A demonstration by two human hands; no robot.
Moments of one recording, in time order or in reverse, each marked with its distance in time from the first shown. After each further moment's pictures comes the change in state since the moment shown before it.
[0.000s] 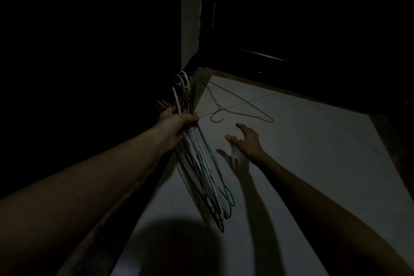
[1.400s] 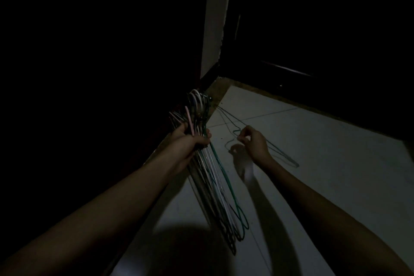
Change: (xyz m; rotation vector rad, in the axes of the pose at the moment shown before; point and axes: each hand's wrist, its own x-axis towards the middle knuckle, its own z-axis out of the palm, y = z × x) left_hand -0.015 -0.023 -0.001 -0.061 0.045 0.078; right_hand 0.031 -0.031 0.004 -0.002 0.067 -0.174
